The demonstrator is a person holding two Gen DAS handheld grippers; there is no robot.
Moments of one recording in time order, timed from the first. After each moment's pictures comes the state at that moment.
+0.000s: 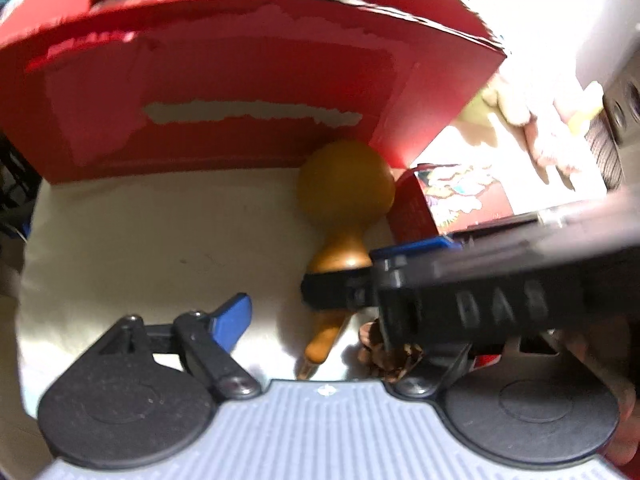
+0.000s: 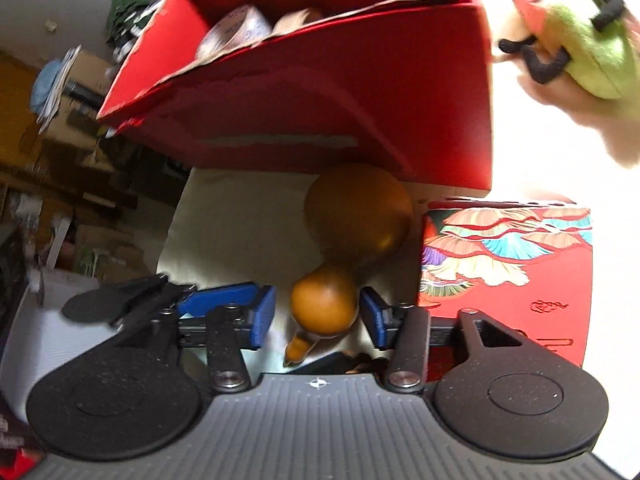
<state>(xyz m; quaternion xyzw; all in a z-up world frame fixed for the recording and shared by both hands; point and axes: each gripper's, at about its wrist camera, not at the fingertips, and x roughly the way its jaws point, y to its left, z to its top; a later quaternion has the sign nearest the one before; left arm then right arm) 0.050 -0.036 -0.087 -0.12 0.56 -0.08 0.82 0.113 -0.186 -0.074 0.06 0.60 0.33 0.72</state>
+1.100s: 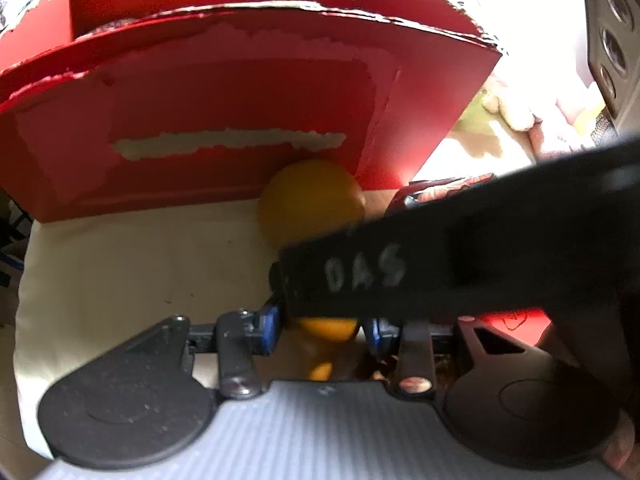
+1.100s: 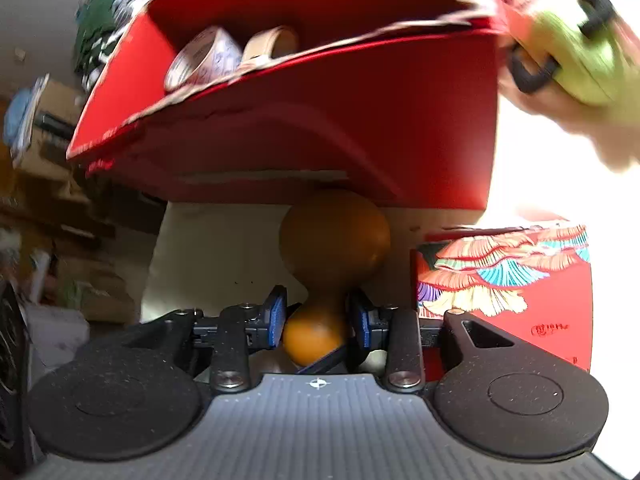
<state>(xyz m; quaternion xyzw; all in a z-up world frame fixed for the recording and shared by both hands) 0.062 -0.049 -0.091 -0.07 0.53 -0.07 0.84 0.119 -0.167 -0.068 0.08 0.60 0.28 0.75</state>
